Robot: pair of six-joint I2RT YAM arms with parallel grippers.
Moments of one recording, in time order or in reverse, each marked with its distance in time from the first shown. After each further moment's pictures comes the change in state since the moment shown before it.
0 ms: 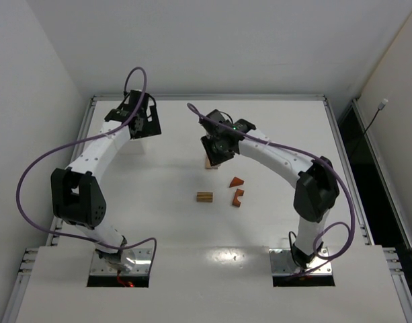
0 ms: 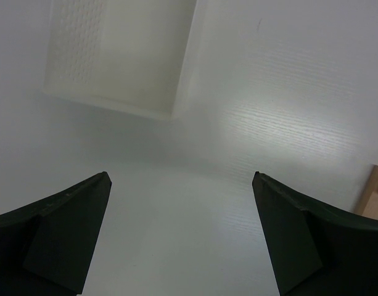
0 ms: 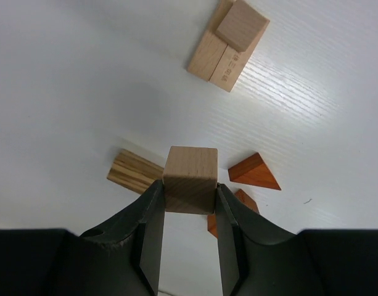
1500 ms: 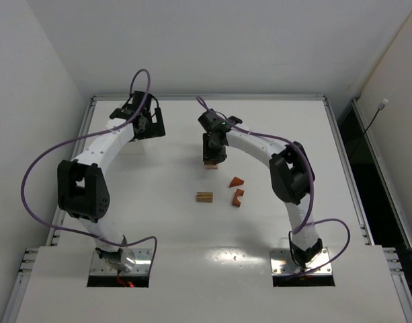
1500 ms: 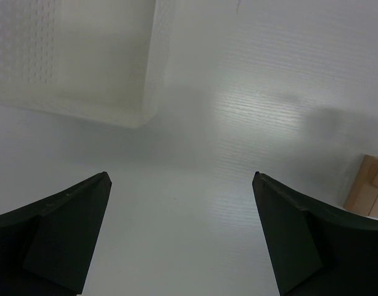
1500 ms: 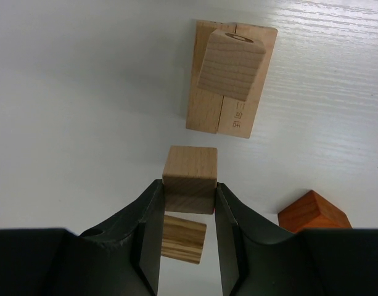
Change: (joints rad) left arm 0.005 0.068 0.006 0.013 0.086 0.000; right arm -0.082 0.271 0.143 0.035 -0.073 0.353
